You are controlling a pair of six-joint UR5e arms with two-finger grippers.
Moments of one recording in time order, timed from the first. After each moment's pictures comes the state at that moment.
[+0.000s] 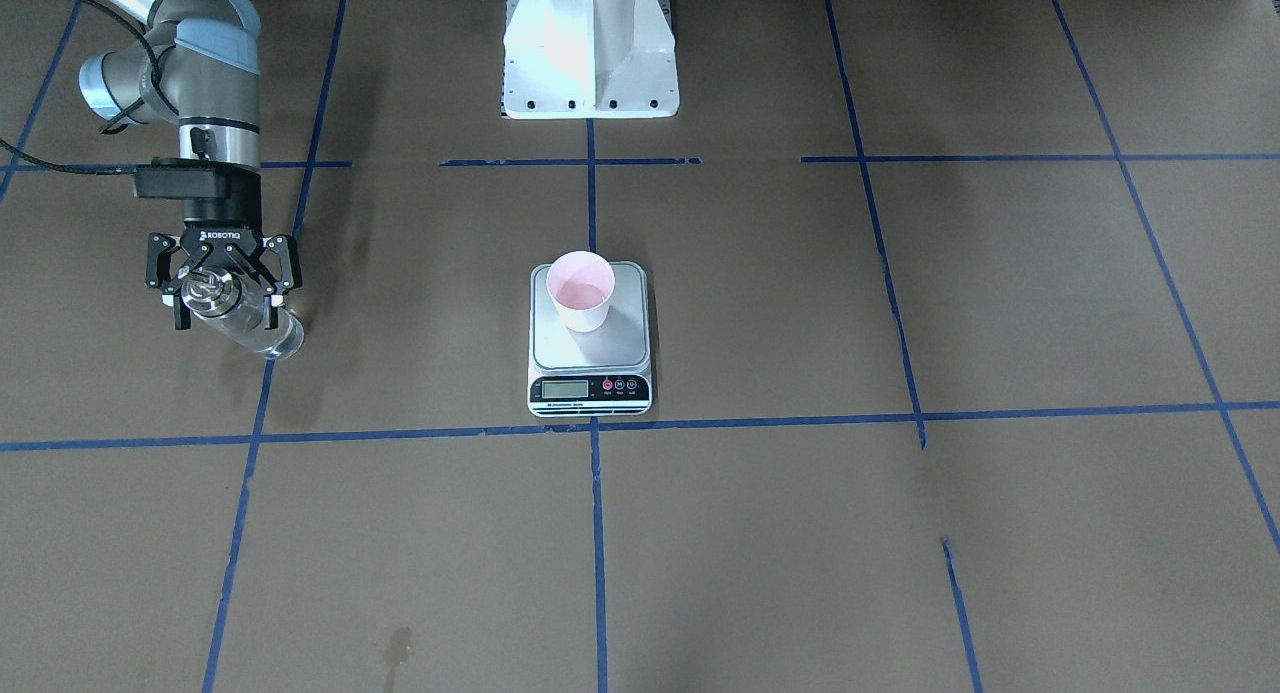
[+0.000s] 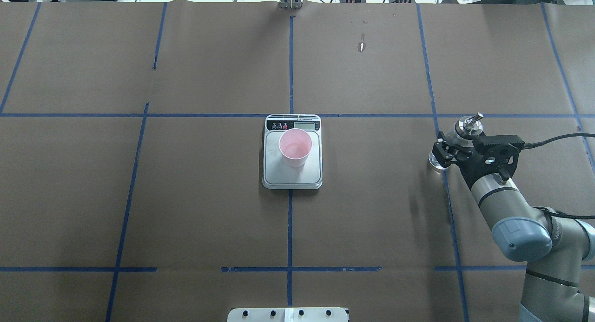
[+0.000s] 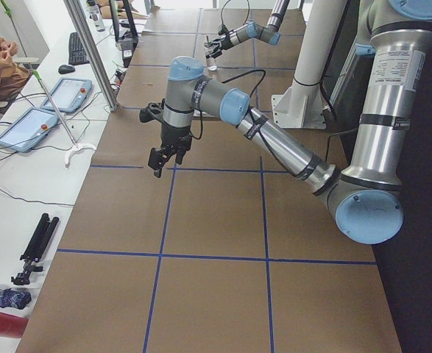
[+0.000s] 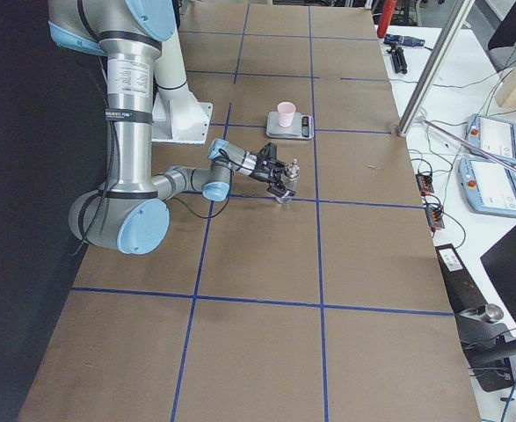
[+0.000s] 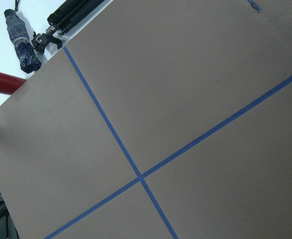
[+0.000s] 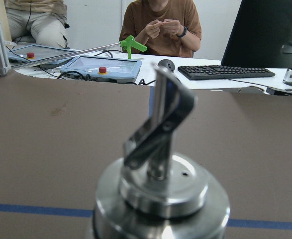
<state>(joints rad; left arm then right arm) -1.42 -1.69 -2.08 -1.33 -2.05 0.24 0.36 -1.63 1.77 -0.70 0.78 1.18</state>
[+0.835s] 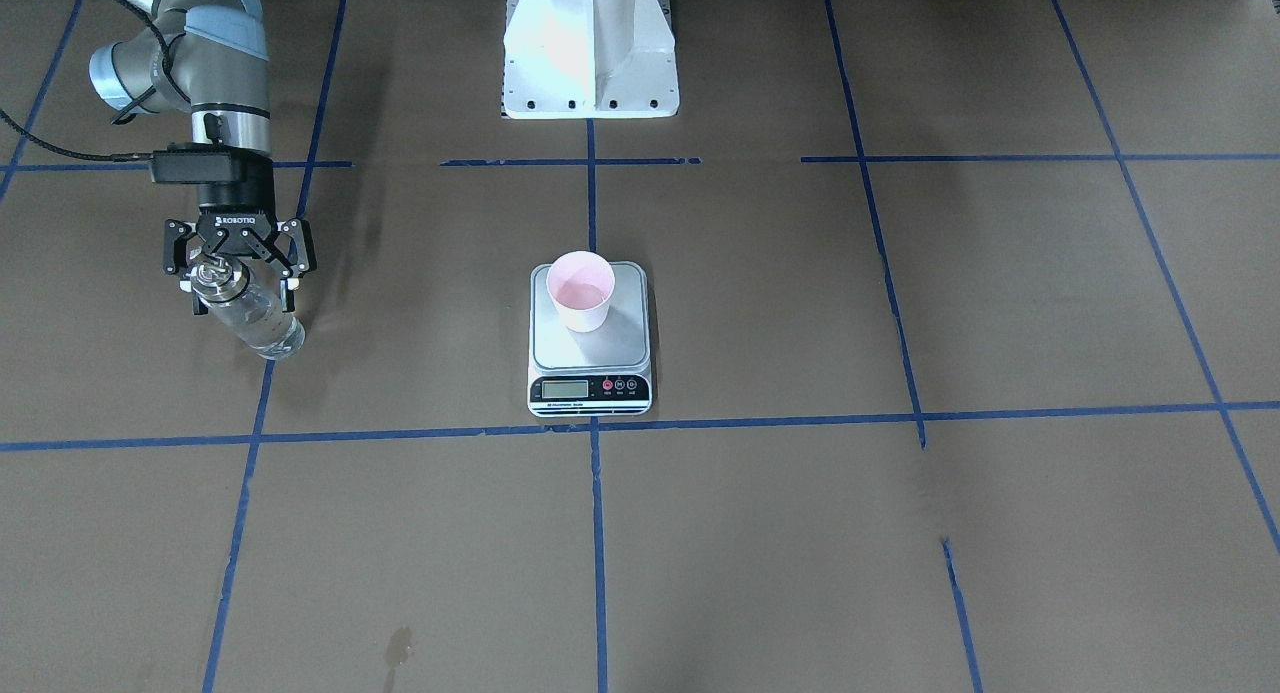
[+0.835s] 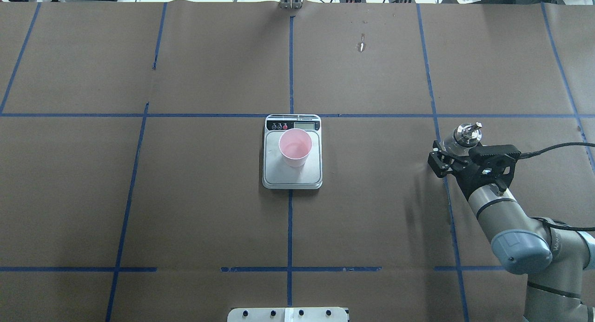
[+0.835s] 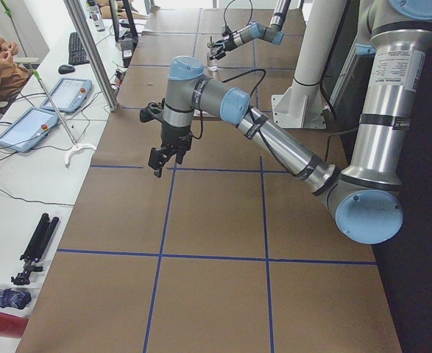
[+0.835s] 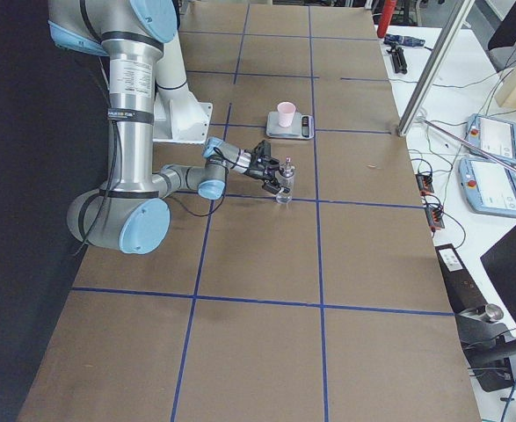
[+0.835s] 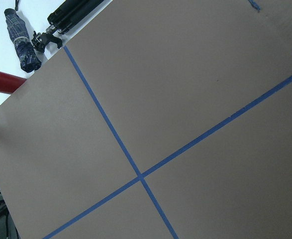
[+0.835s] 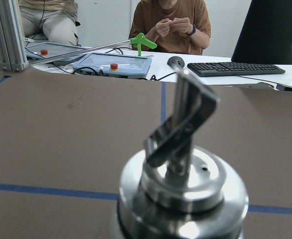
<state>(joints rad) -1.42 -1.69 -2.09 -1.32 -2.05 0.24 0.31 -1.66 1.80 -0.70 0.76 1.19</state>
